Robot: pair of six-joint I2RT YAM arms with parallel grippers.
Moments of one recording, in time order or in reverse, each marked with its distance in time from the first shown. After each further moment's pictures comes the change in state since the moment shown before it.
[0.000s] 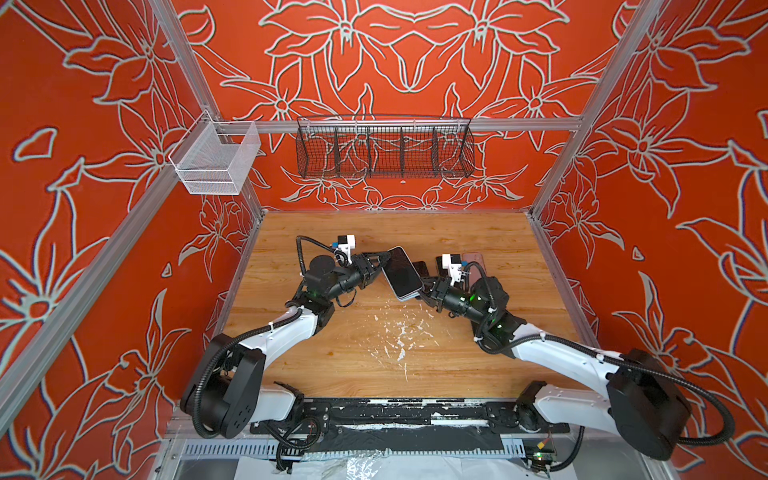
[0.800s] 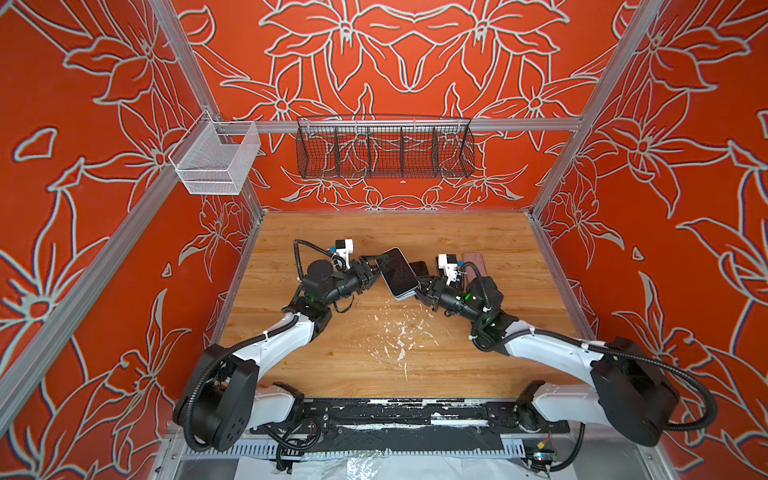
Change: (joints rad) left arm -0.009 -0.053 -0.050 -0.032 -0.011 0.027; right arm 0.000 0.091 0.000 0.106 0.000 0.036
